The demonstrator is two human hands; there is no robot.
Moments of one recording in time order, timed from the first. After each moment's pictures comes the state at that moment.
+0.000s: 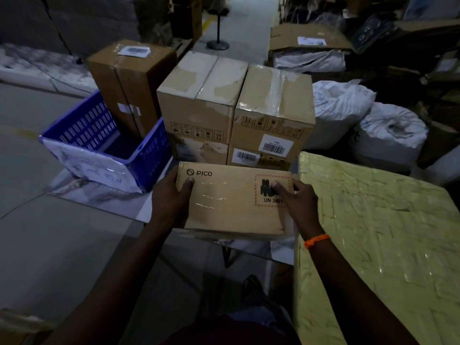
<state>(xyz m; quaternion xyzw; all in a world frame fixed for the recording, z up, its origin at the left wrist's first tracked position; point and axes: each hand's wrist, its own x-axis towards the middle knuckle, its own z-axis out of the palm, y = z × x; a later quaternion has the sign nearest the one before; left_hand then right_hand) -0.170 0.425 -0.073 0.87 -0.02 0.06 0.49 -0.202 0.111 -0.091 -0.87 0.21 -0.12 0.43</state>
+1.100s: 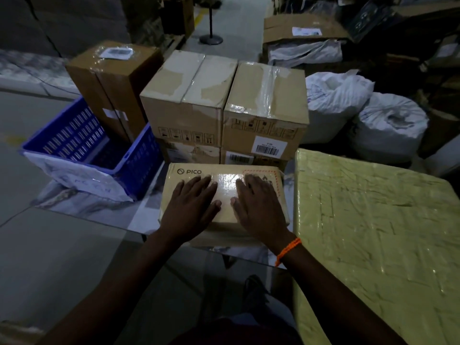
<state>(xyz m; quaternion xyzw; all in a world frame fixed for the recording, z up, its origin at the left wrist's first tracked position) -0.156 0.386 -0.093 0.95 -0.27 0.00 0.14 -0.190 0.166 -0.107 -0.98 -0.07 -0.12 0.15</state>
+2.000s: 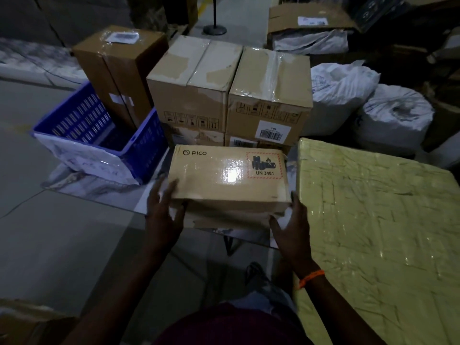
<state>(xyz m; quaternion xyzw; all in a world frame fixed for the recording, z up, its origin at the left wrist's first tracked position) -0.225 0.439 -0.126 0.91 -0.11 0.16 0.37 -0.290 0.133 -0.151 -0.88 0.16 -0.16 0.42</state>
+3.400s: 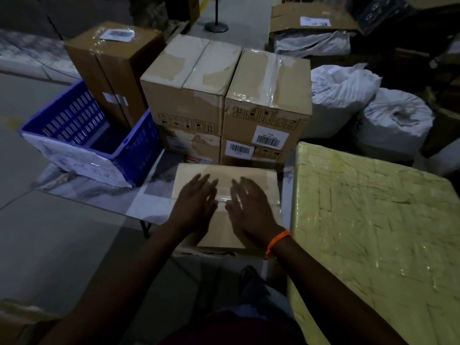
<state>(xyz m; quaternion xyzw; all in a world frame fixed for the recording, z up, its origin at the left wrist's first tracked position) -0.161 0.372 -0.142 0.95 -0.24 -0.01 0.21 -0.196 0.168 -0.145 -0.98 -0.07 -0.03 0.19</state>
